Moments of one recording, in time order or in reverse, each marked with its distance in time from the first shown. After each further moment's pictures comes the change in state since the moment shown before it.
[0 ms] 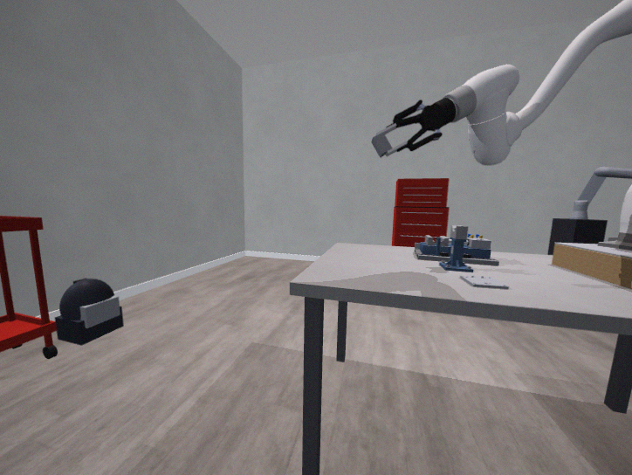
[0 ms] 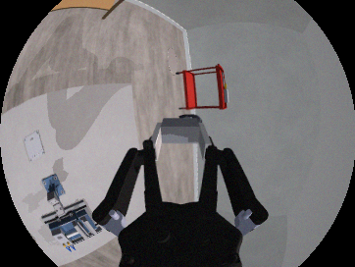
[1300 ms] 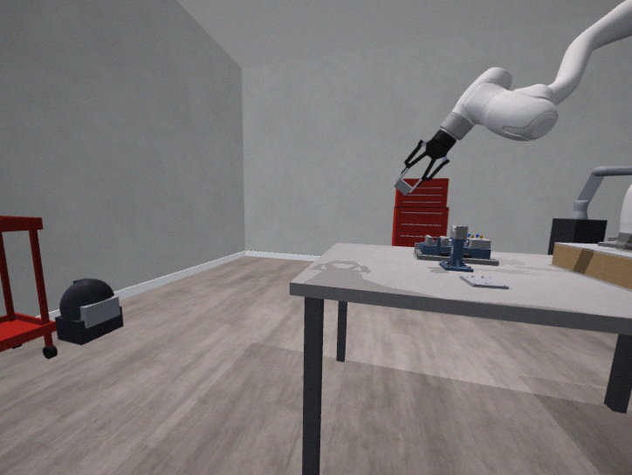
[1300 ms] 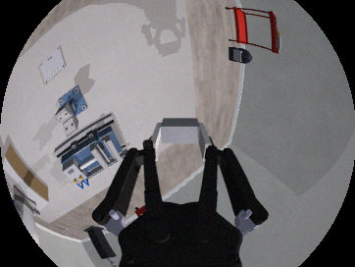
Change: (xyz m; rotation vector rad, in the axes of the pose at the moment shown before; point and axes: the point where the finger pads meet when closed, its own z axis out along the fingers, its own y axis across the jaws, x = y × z) arm -0.212 -0.114 -0.075 0.350 -0.556 0.016
